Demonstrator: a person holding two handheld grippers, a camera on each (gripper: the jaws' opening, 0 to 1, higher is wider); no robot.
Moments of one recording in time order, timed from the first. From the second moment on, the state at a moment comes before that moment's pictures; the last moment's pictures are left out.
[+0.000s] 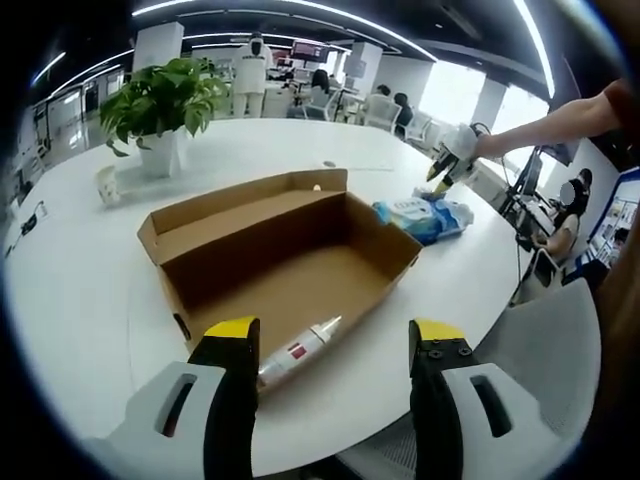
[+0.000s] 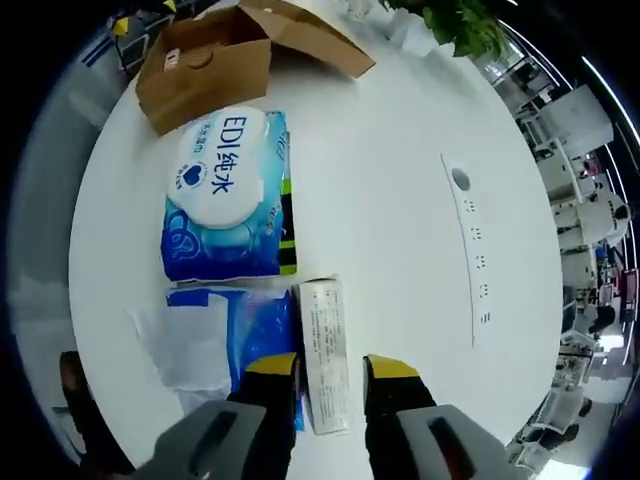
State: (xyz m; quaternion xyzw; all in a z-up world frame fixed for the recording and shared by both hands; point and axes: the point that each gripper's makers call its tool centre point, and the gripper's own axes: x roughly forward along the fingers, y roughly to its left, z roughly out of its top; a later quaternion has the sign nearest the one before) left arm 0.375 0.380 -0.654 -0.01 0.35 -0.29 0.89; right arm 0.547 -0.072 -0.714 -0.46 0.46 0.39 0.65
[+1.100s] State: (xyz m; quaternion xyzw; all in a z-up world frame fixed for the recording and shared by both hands) left arm 0.366 0.374 -0.632 -0.02 0.30 -0.32 0.90; right arm 0.487 0.044 -0.635 -0.19 0.36 0.37 0.83
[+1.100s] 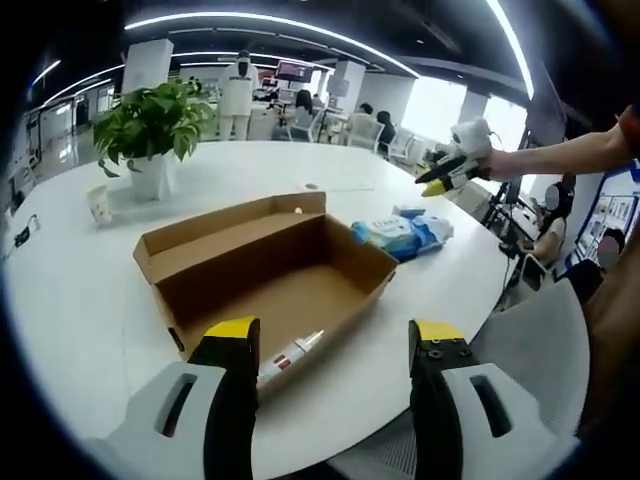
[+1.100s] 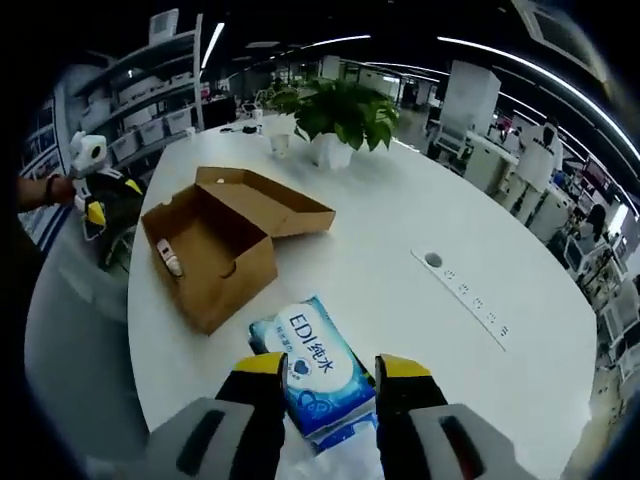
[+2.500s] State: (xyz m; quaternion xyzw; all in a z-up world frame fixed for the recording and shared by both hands) left arm 0.362 0.365 -0.640 -0.02 0.31 -0.35 0.89; right arm 0.363 0.140 -0.680 -0.07 0.32 0.39 0.86
